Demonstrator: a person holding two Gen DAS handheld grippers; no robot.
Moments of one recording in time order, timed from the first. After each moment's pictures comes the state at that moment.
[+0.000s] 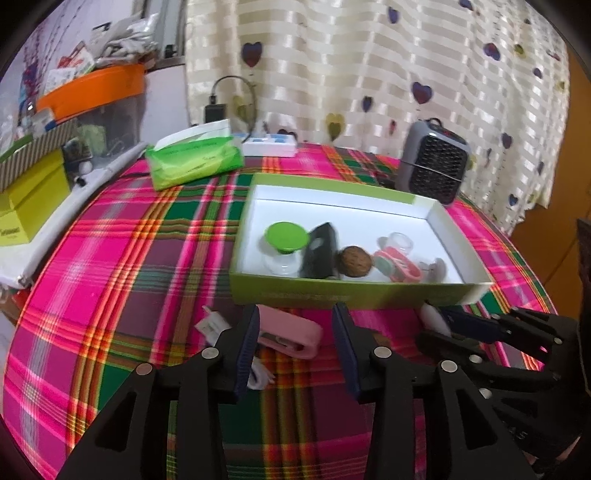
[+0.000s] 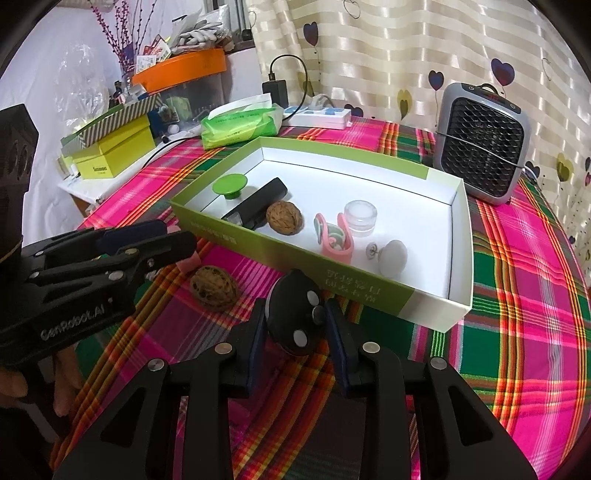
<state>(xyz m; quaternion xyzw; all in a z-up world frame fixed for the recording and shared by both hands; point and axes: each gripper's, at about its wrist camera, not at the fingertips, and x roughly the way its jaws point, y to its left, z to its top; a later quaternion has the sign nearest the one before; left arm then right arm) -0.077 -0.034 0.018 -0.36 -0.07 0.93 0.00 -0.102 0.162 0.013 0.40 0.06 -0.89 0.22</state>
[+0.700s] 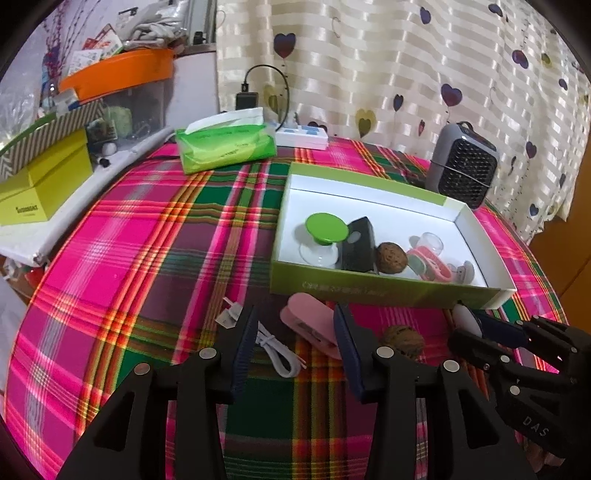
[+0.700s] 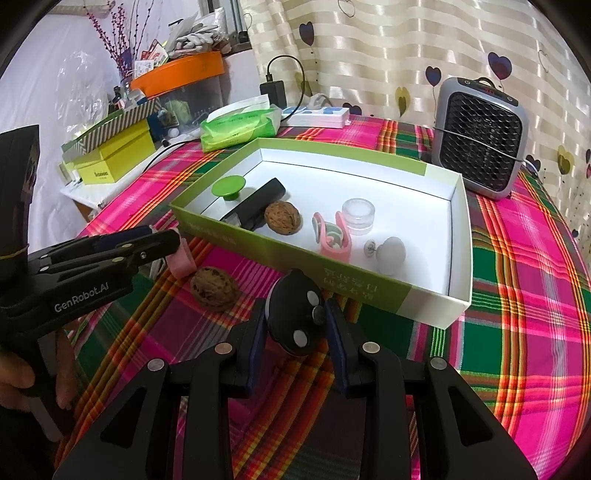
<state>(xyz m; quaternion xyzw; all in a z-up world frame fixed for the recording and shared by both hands) -0.076 -0.046 0.013 -0.37 -0.08 0.92 -0.03 -0.104 0.167 0.013 0.40 0.05 -0.89 0.22</state>
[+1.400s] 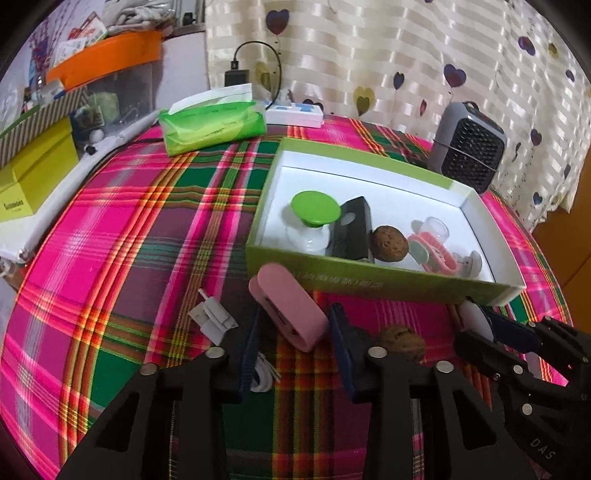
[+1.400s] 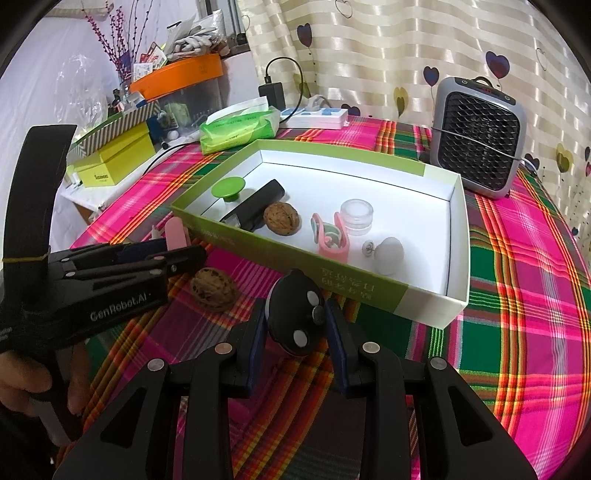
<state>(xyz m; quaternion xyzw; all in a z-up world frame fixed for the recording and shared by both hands) -0.096 -0.040 0.002 -0.41 -0.08 0.91 -0.03 -0.105 0.168 0.013 0.40 0.04 -0.89 0.22</state>
